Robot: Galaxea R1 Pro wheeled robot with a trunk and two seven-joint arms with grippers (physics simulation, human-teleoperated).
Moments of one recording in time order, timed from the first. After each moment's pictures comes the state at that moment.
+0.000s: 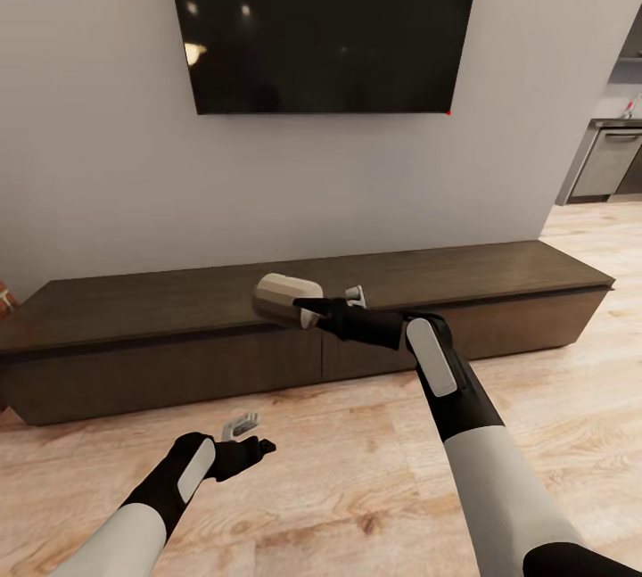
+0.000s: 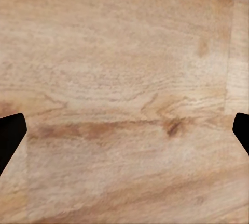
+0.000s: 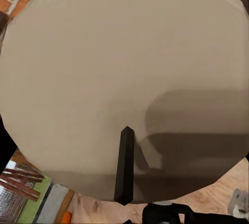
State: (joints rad) left arm -0.62 -0.03 0.03 -0.53 0.41 0.64 -0.10; right arm -0.80 0.13 0.07 -1.12 -0.79 1.04 0.48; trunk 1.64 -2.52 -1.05
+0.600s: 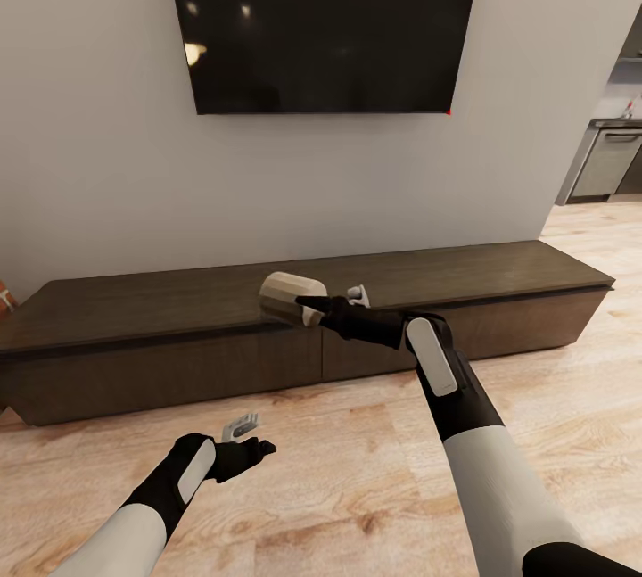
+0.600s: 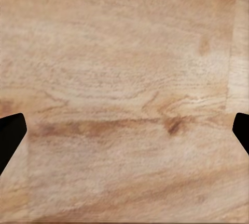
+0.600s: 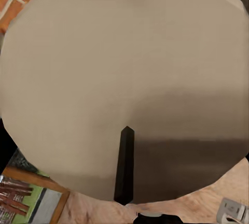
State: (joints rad) left arm -0.62 -0.03 0.03 -0.53 0.41 0.64 -0.10; right arm -0.80 0.13 0.06 -1.12 -0.82 1.01 0.41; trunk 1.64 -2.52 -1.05
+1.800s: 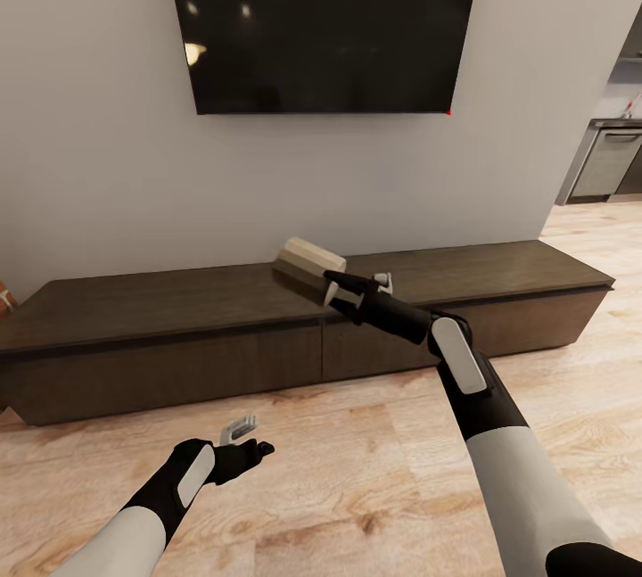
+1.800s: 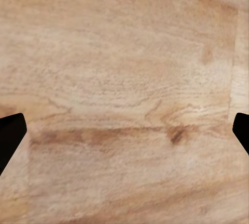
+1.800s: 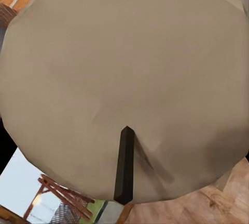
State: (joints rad) left arm -0.62 -0.02 0.03 -0.49 0.42 0.57 -0.10; right arm -0.80 0.04 0.06 -1.13 -1.05 1.00 0.62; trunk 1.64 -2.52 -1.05
